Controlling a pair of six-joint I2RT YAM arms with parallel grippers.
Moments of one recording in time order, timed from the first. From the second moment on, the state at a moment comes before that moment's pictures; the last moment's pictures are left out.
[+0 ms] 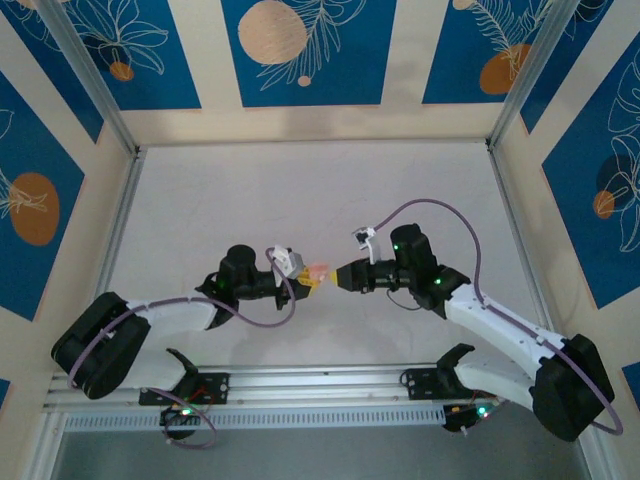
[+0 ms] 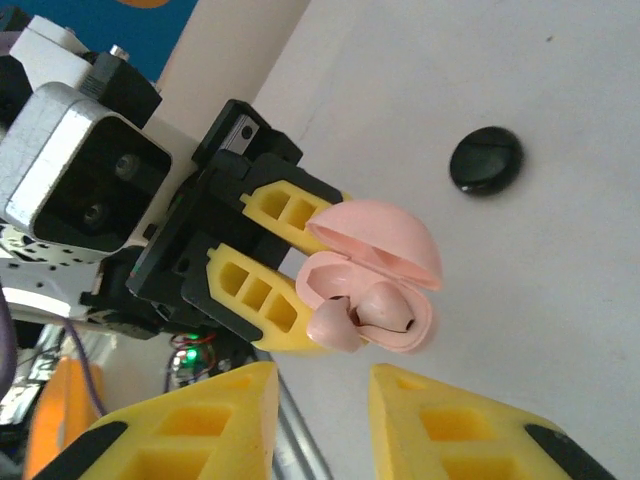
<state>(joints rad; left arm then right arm) -0.68 1.33 0.41 0.61 0.66 0.08 0.60 1.04 0.59 -0.08 -0.69 0.55</state>
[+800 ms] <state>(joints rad) -0.68 1.29 0.41 0.61 0.66 0.08 0.59 1.14 0.59 0.08 -0.80 0.60</state>
